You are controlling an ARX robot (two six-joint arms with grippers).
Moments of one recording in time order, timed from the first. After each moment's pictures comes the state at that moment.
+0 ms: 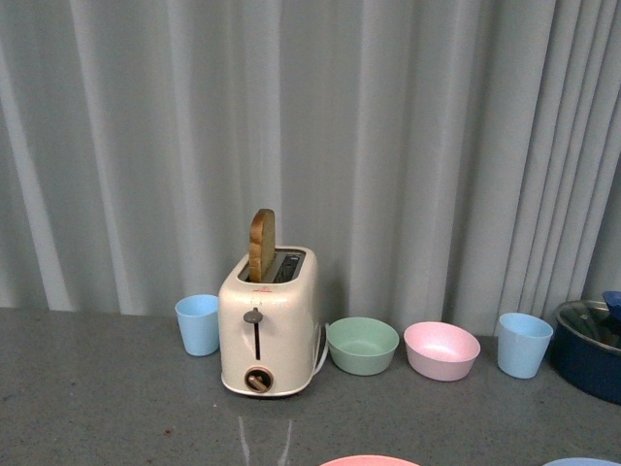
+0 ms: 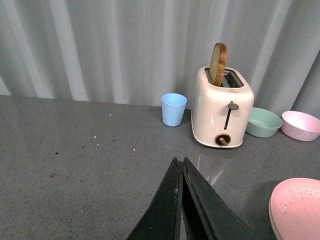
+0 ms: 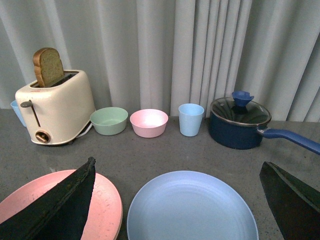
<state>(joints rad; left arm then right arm) 0.00 0.51 0.03 0.51 0.00 -0.01 0.00 0.00 0.01 0.00 0.00 0.00</state>
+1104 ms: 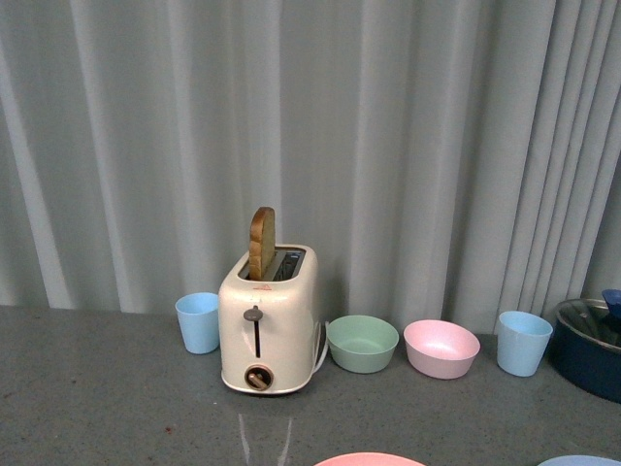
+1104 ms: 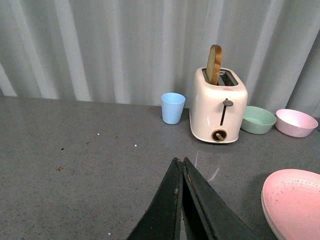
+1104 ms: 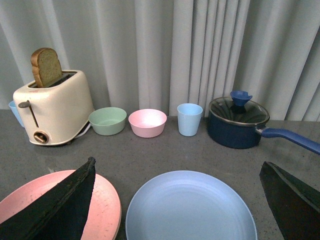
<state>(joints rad) 0.00 0.00 0.03 0.00 0.00 -0.01 0.00 0.00 0.01 0.00 0.00 0.00</state>
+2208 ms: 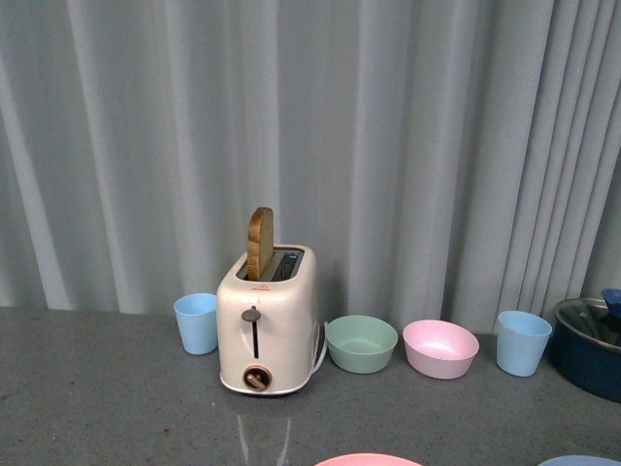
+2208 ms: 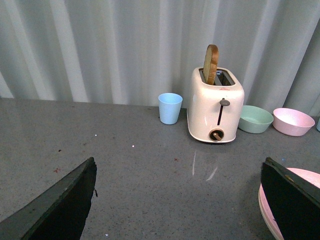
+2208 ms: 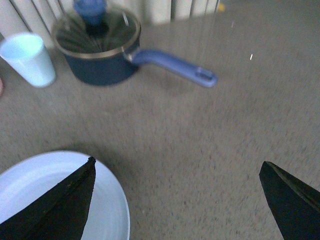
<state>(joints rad) 0.00 0.00 0.03 0.00 0.00 0.00 -0.54 1.38 0.60 0.22 -0.09 -0.05</state>
